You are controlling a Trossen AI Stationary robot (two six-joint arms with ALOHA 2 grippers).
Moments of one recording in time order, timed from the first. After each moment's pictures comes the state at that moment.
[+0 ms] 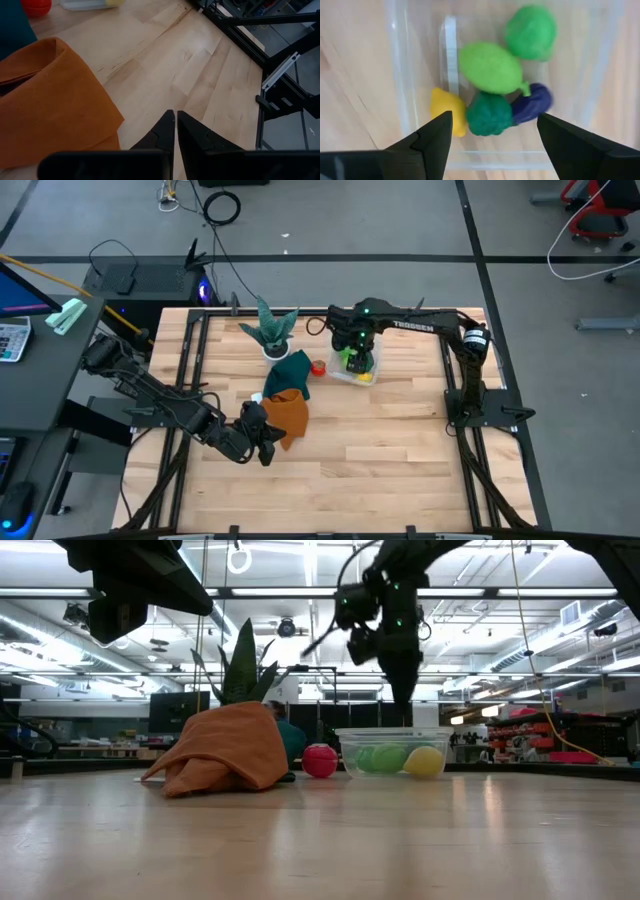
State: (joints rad) left arm -0.58 1.29 0.75 -0.11 -0.62 -1.08; right arm -0.38 1.92 1.65 -1.23 0.00 -0.13
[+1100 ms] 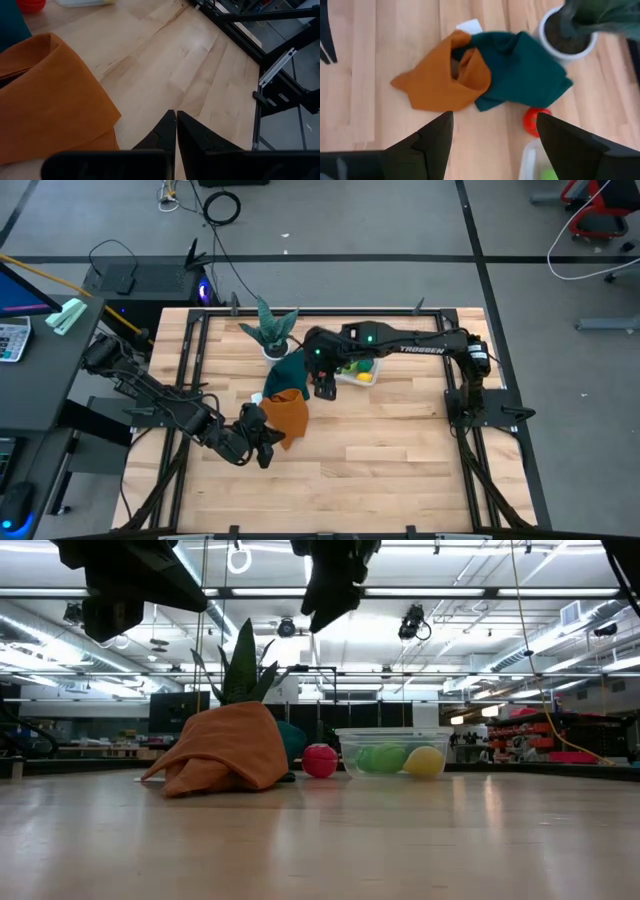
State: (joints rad) left arm -0.59 1.29 0.75 -0.11 -0.62 -1.09; right arm -0.08 1.91 1.95 -1.02 0.00 0.01
